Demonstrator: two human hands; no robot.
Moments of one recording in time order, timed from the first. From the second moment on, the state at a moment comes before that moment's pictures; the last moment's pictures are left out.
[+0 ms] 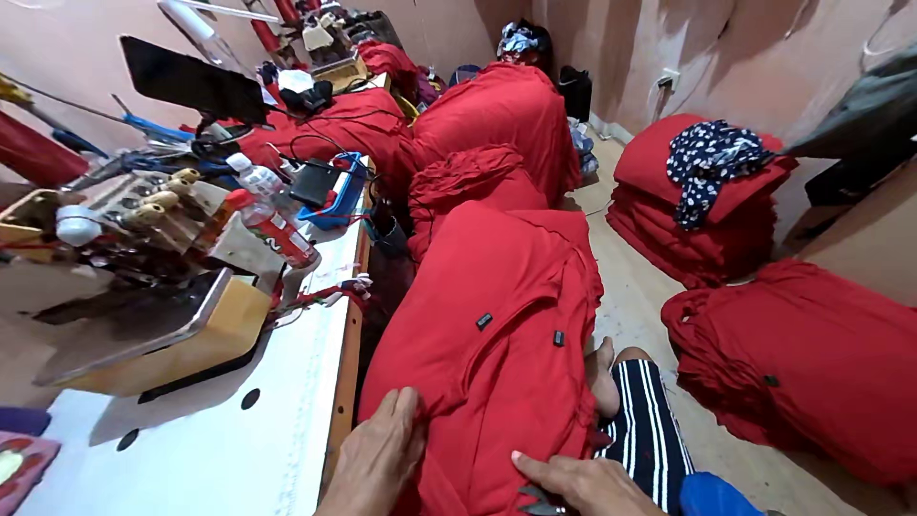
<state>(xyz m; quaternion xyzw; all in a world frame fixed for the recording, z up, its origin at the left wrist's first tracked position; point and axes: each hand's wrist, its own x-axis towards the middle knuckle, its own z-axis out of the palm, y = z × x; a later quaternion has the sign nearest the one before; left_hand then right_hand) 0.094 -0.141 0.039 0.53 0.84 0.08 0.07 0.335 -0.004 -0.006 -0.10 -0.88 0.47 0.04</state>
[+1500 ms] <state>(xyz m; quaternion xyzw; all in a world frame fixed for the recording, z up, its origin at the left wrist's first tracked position) 0.131 0.004 0.007 0.73 0.59 0.28 0.18 0.328 0.064 -0.033 -0.32 -0.82 0.37 0.29</state>
